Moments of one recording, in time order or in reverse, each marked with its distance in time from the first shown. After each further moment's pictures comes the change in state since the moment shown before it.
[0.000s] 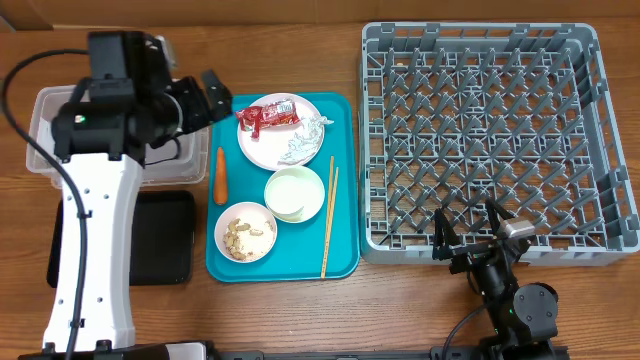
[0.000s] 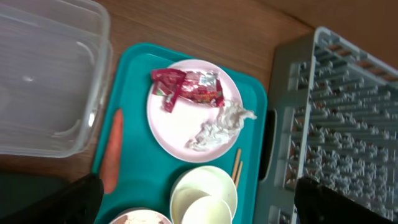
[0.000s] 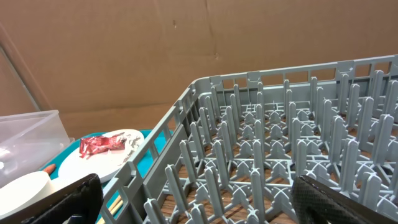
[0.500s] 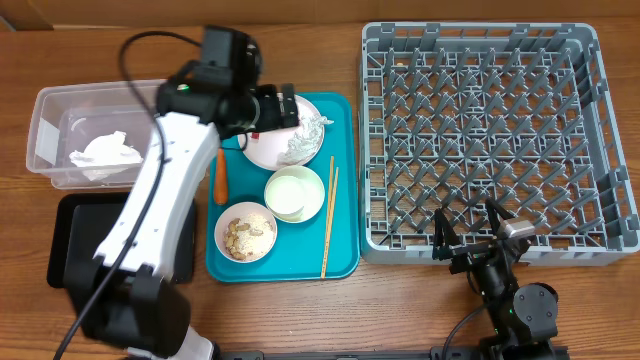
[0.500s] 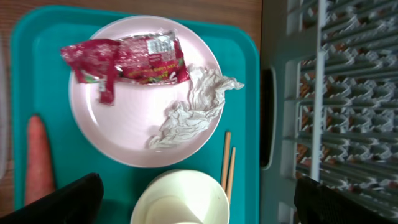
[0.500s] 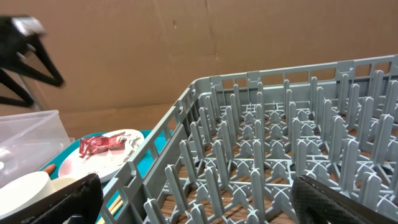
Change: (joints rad) left arm -0.249 0.246 -0.001 0.109 -0.075 0.022; right arm 0.000 0.000 0.000 0.000 0.000 0.000
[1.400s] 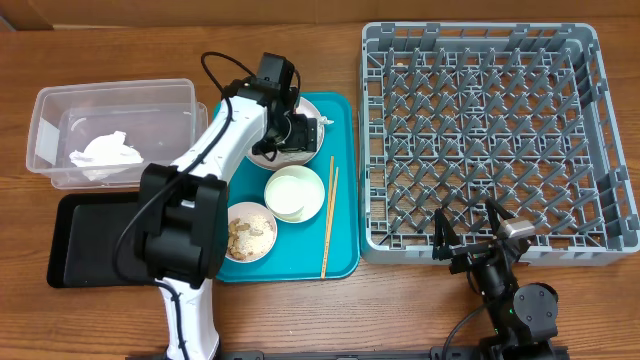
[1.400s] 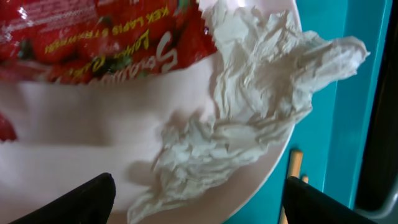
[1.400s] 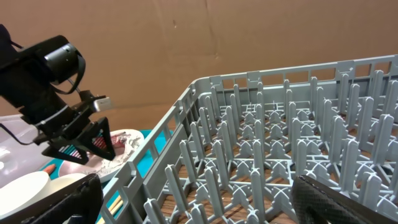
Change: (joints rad) left arm -0.044 0.352 0.000 0.106 -0.007 0.089; right arm 0.000 0.000 0.000 0.000 0.000 0.000
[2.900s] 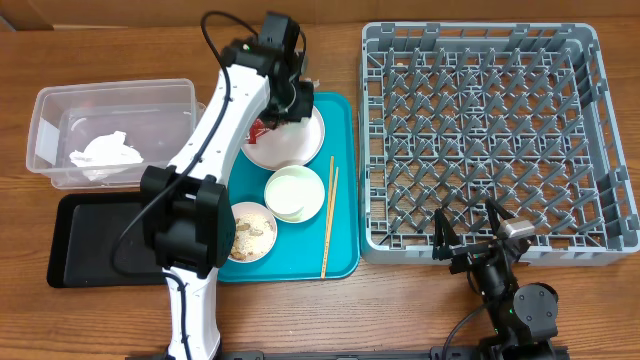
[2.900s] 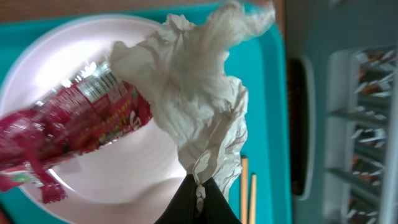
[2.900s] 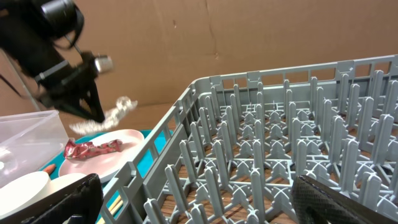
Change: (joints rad) left arm -0.010 0.070 0.409 -0.290 -0.008 0.048; right arm 0.000 0.000 0.000 -0.001 0.000 0.000
